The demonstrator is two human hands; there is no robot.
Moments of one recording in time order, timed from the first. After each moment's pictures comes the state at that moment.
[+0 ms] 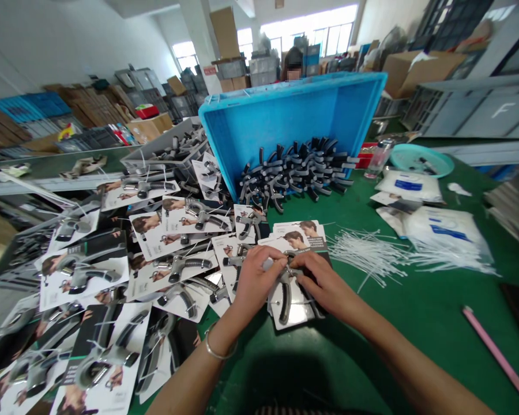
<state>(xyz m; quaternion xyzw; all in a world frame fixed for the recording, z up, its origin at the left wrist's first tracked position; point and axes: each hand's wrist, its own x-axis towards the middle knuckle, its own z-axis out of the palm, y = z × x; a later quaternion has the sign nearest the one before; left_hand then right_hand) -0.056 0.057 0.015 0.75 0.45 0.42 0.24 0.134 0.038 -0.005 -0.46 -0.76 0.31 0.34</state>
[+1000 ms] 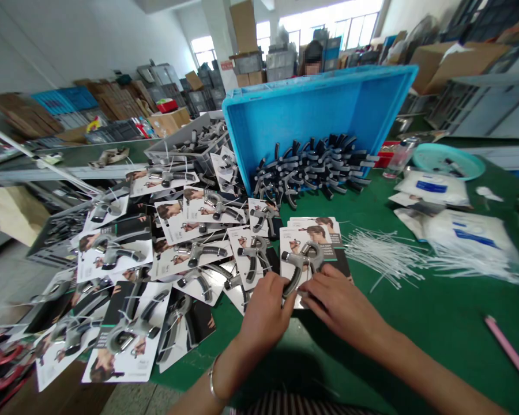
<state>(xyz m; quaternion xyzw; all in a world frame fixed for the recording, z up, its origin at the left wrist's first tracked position) -0.077 -0.015 -0.010 0.78 0.55 0.24 0.19 0.118 -0.007 0.024 -0.44 -0.87 0.16 0.16</state>
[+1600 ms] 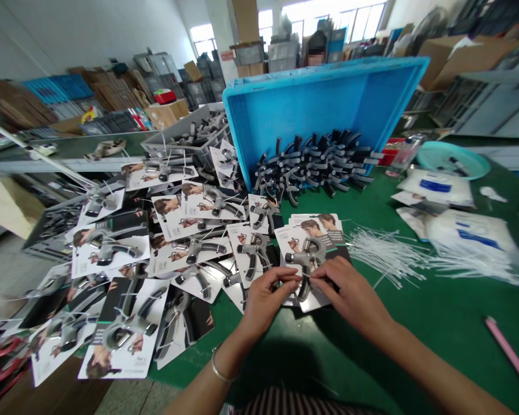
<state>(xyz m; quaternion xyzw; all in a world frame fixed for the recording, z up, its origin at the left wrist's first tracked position) -0.075 0.004 -0.026 0.56 0.47 0.45 0.52 0.128 0.010 0.016 -0.48 -0.81 0.21 0.27</state>
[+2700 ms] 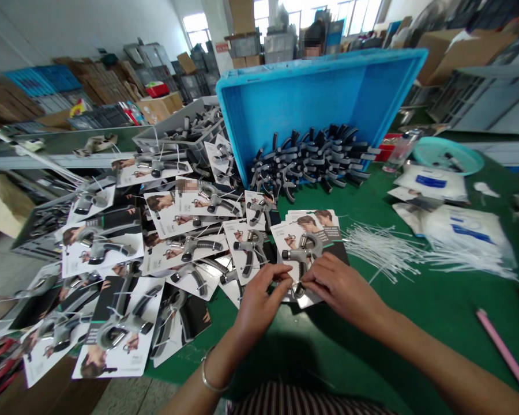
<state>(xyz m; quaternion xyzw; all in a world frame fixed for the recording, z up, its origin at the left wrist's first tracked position) -0.080 -0.003 -0.009 0.69 0.50 0.39 0.35 0.126 0.017 0.020 -0.40 -0.88 0.14 0.20</state>
